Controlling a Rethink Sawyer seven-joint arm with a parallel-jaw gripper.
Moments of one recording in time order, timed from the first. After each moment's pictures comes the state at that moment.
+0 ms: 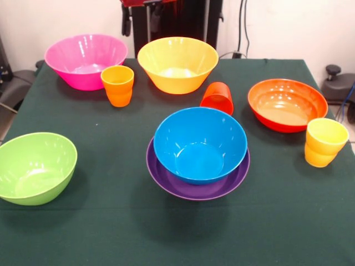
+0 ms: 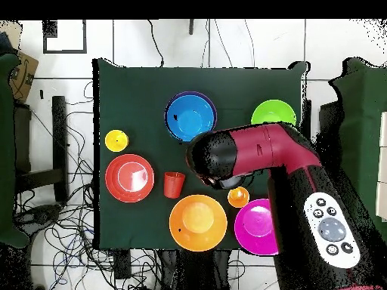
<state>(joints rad) -0.65 -0.89 0.55 1.72 -0.60 1.16 1.42</state>
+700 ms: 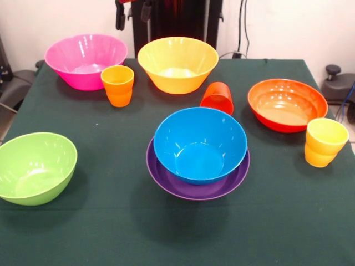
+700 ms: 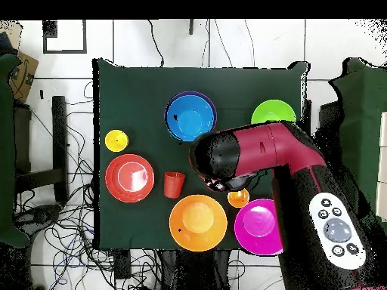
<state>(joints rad) -0.67 -0.90 0.58 1.72 -0.62 1.22 1.26</state>
